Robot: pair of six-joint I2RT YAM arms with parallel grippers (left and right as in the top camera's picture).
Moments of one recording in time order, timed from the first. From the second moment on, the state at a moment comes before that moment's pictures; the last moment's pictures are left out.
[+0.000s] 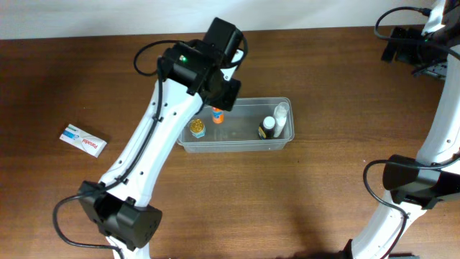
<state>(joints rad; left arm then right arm) -0.53 1.95 2.14 -1.36 -0.08 -0.08 -0.29 2.11 2.64 -1.69 -0.04 0.13</state>
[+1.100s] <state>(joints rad) -0.50 1.94 1.67 -1.02 -0.14 -0.07 -0.29 2.11 2.64 -1.69 -0.04 0.13</state>
